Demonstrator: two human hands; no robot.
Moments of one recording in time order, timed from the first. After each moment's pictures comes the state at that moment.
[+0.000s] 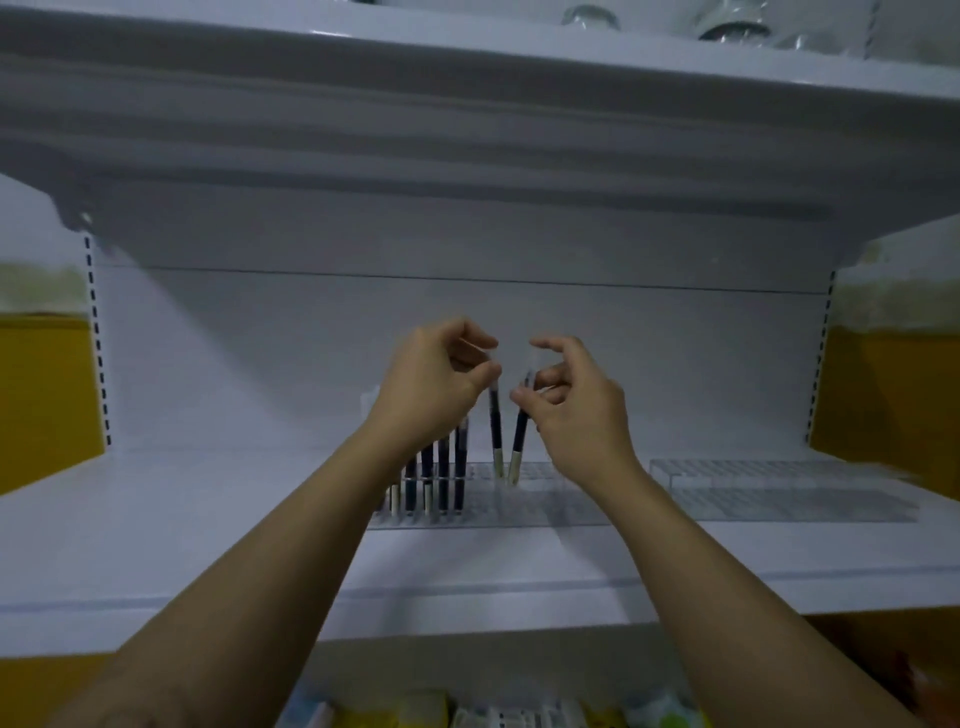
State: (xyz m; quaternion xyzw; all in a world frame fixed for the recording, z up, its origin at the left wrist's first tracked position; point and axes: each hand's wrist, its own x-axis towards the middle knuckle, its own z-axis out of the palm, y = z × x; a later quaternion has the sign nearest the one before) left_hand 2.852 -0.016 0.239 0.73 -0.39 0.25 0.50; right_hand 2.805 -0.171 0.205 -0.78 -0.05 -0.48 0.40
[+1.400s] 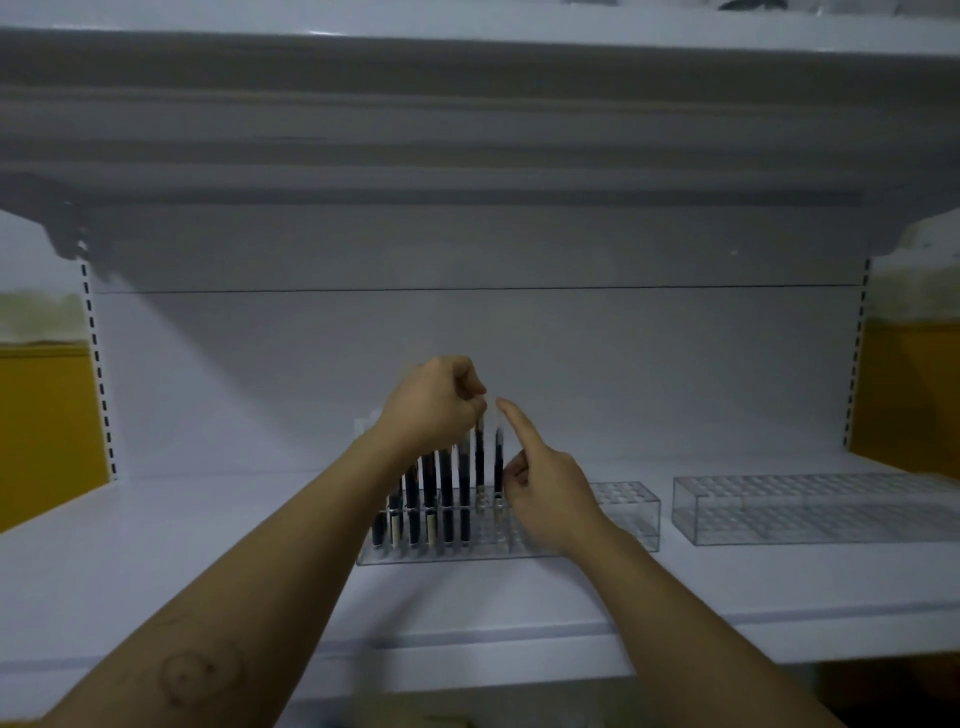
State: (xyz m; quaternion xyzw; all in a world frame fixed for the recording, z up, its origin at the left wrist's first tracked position) left_hand 2.916 -0.038 0.241 0.86 -0.33 0.22 0.32; right_hand 2.861 -0.179 0.152 -0.90 -0.03 -0.30 0.32
